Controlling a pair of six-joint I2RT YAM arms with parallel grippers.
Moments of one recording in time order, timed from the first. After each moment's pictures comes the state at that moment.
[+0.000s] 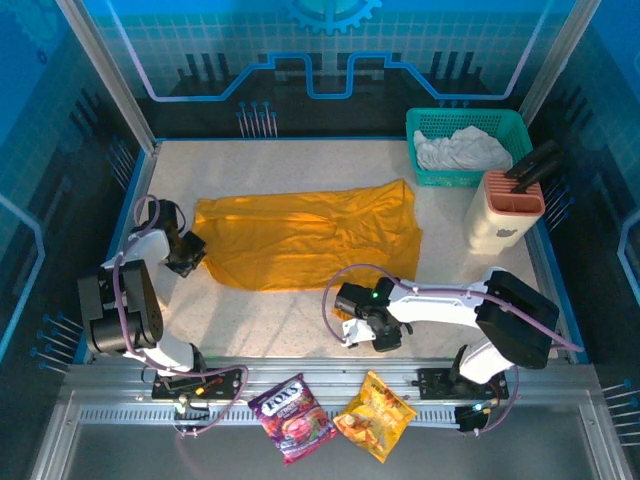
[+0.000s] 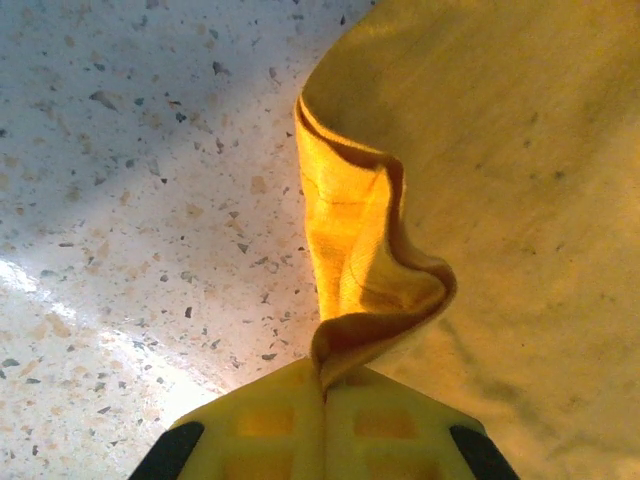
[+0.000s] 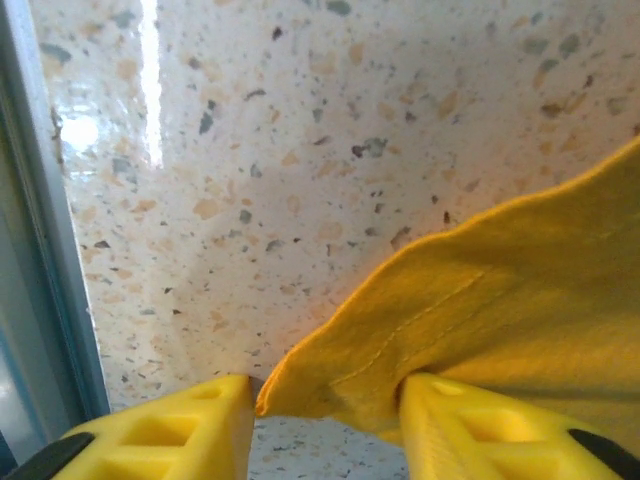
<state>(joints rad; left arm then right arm) 0.28 1.54 0.86 -0.58 0.19 -0.73 1.04 1.53 0.78 -0.90 0.14 -0.66</state>
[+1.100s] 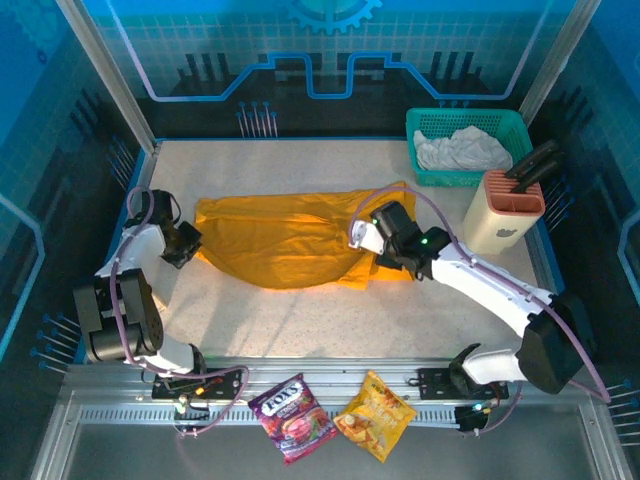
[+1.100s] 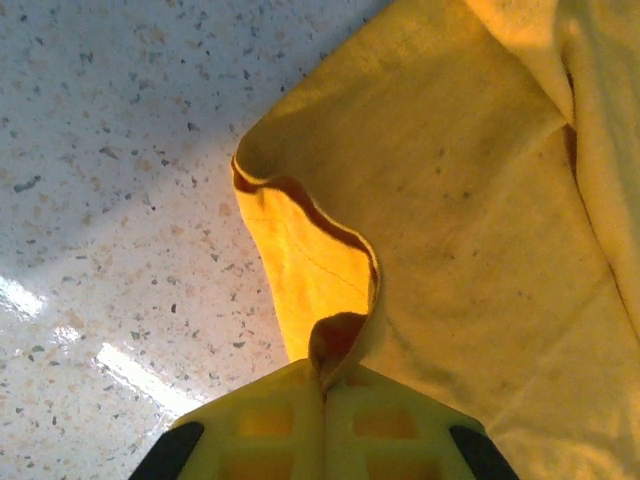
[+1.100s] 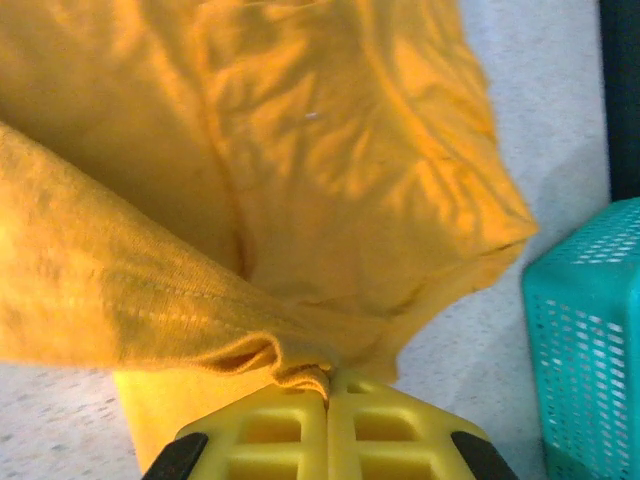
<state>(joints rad) 0.28 1.50 0.95 -0.65 0.16 -0.72 0.62 1.35 1.01 -0.62 0.31 -0.73</state>
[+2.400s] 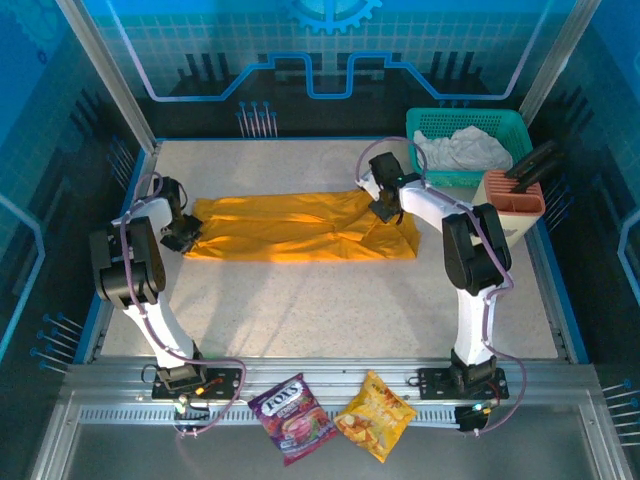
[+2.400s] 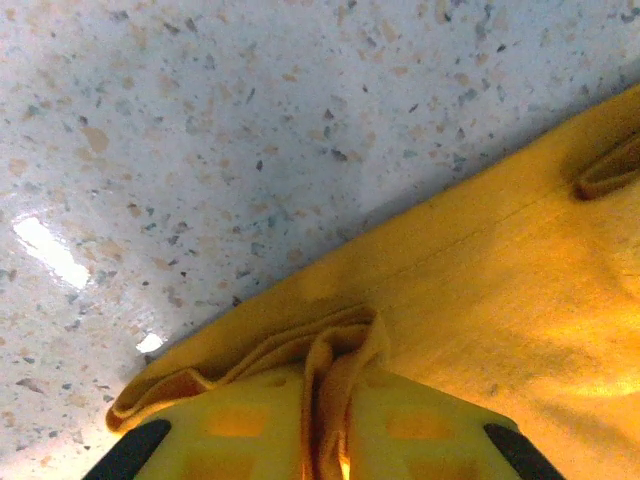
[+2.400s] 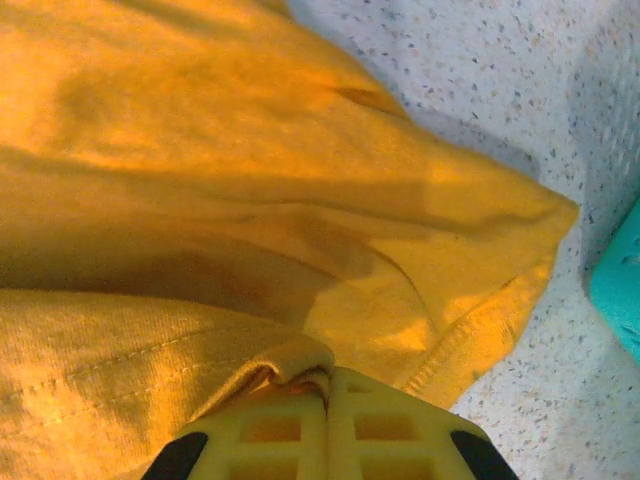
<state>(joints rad) 0.28 1.88 1.19 -0.66 0.04 -0.83 0.35 2.05 1.52 -0.56 0.25 -0.43</state>
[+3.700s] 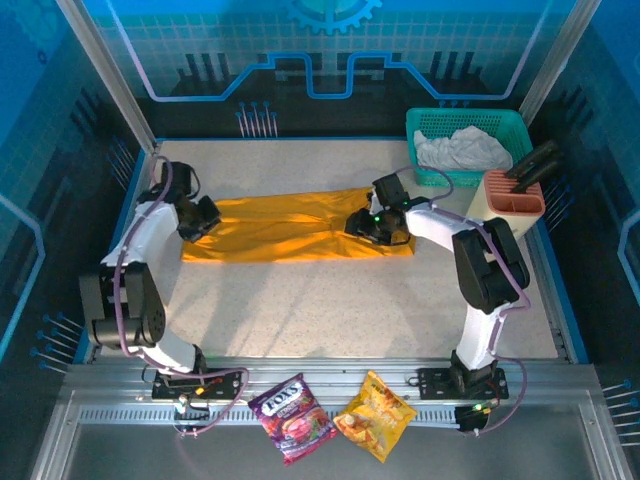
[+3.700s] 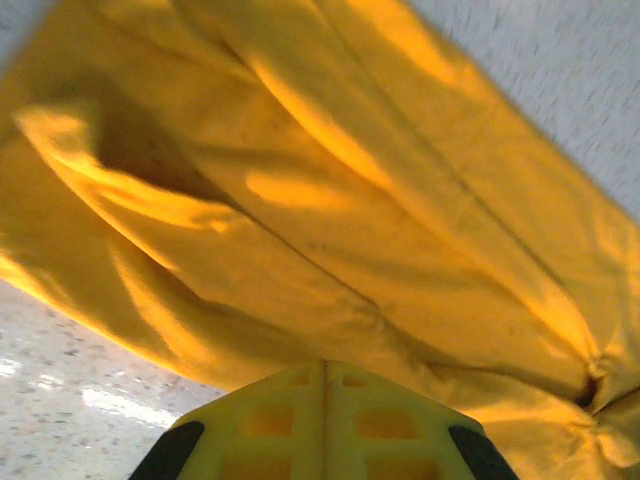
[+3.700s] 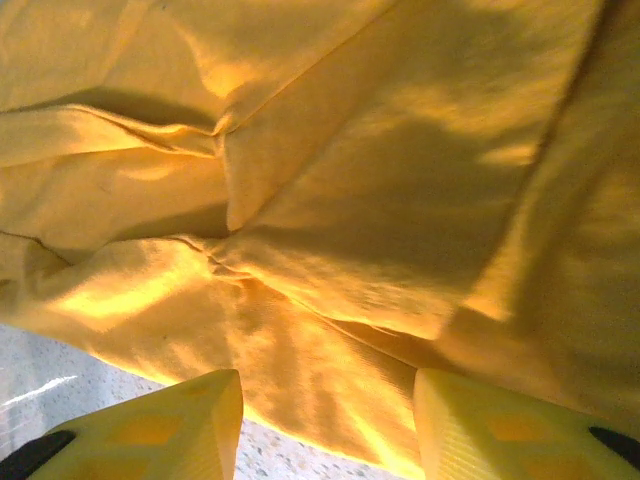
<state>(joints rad) 0.11 1.58 1.17 -0.74 0.20 -0.66 0.39 1.88 1.20 -0.37 -0.38 0.65</state>
